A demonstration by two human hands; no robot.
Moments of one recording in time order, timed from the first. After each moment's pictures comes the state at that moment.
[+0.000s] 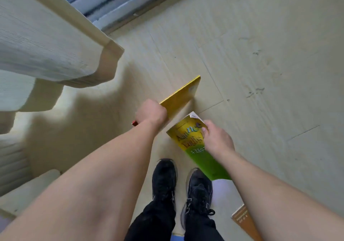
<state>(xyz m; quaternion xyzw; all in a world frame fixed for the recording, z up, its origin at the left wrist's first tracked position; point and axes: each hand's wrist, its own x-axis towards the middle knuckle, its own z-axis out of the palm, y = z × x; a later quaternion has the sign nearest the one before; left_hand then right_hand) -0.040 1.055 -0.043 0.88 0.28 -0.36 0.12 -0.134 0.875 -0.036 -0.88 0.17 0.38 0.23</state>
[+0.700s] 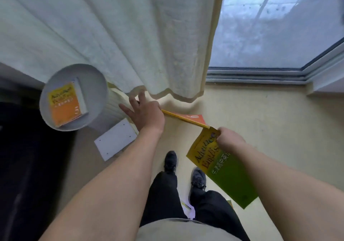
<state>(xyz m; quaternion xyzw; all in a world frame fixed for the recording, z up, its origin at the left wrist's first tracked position) -0.215 1.215 0.570 0.91 0.39 -0.15 0.02 -0.157 0.981 0.525 -0.89 -0.05 0.44 0.10</state>
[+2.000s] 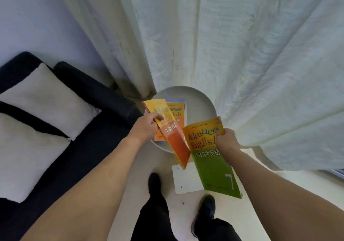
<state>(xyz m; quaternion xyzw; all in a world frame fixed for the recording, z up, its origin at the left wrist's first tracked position) -0.509 1.788 0.642 0.78 0.47 -0.01 0.40 -0.314 1.602 0.591 -0.87 -0.09 0.37 0.32</state>
